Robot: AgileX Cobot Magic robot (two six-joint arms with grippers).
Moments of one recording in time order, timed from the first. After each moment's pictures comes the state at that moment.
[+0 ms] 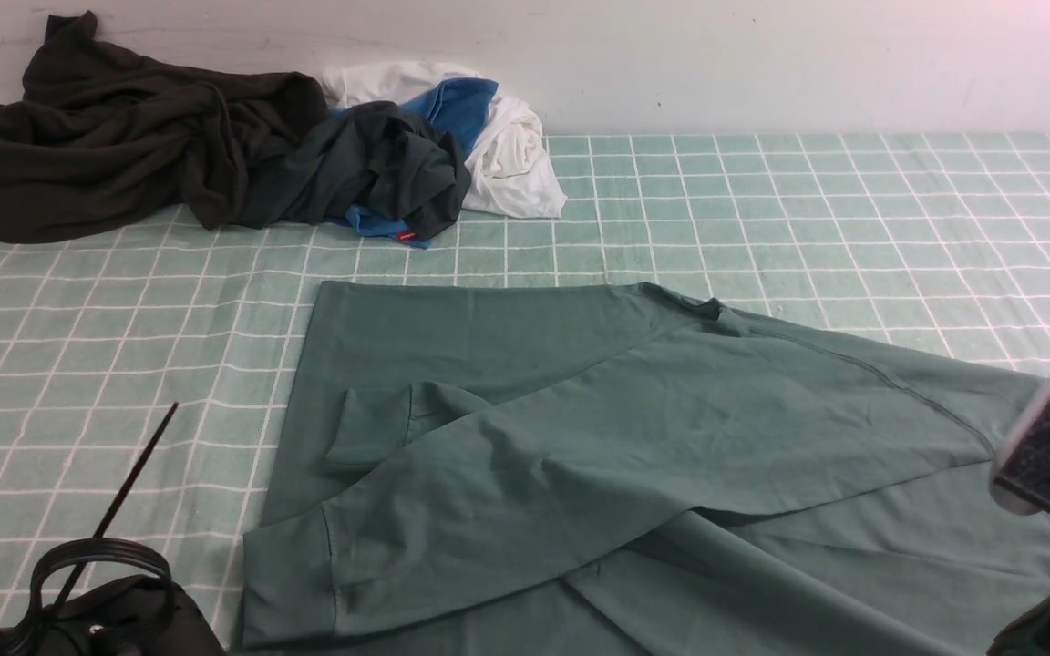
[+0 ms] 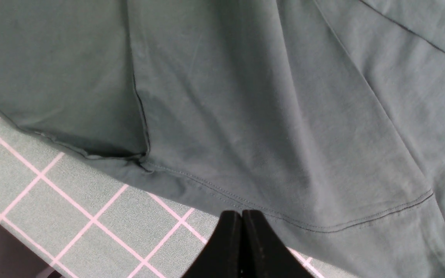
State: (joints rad) right arm 0.64 0.97 -0.78 -0.09 1.19 -0.07; left arm -0.84 1.41 -0.51 0.04 0.74 0.42
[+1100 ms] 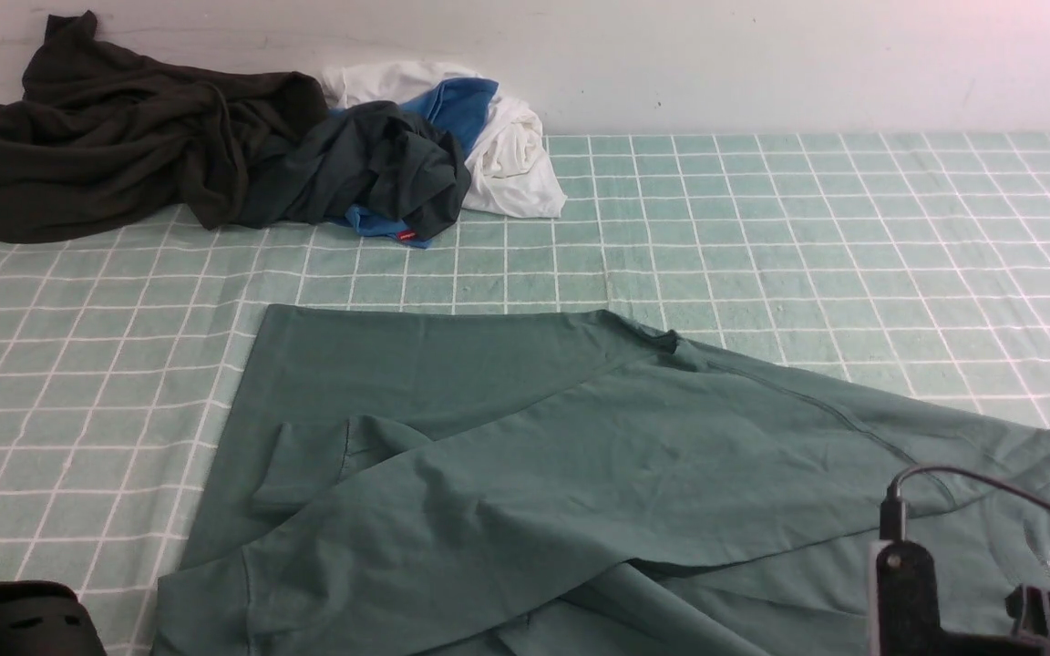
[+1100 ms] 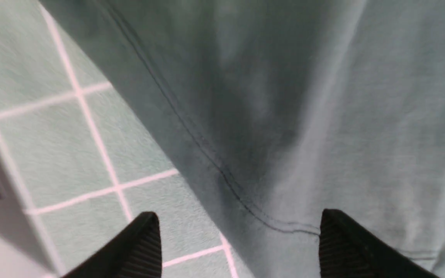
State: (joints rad) right arm 0.64 1.20 -0.54 -0.09 0.98 -0.60; left arm -0.84 1.21 -0.50 0.12 1.02 0.09
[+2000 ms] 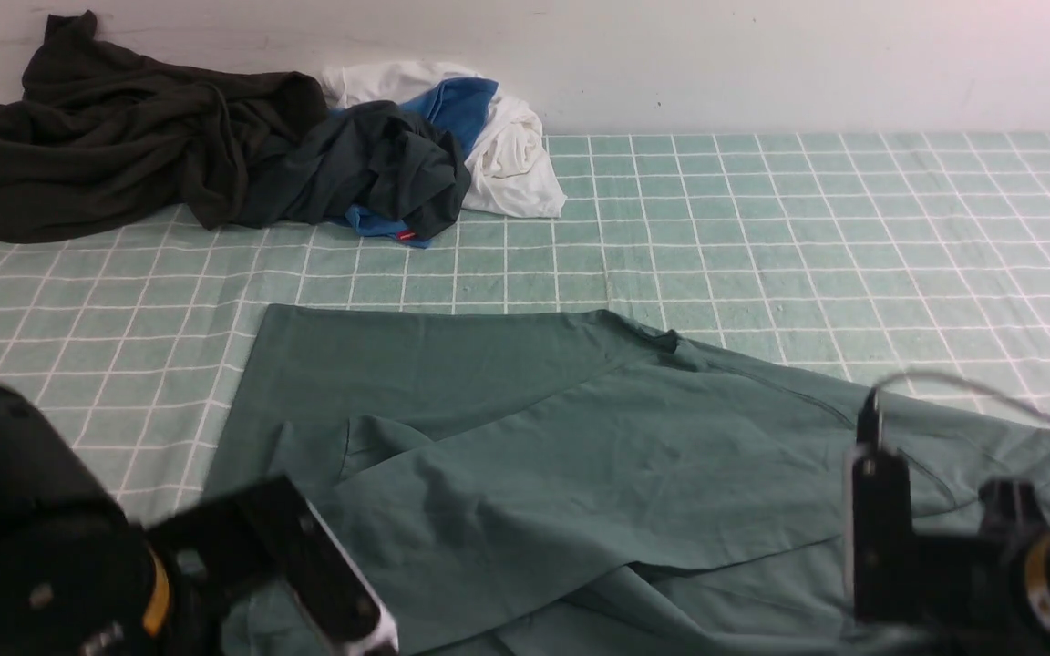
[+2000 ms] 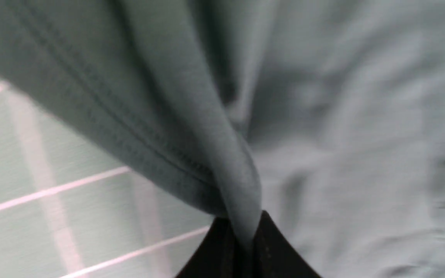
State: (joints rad) right arm 0.54 1.27 -0.74 -0.26 0.91 -0.56; left arm -0.60 1.21 -0.79 0.19 1.06 0.17
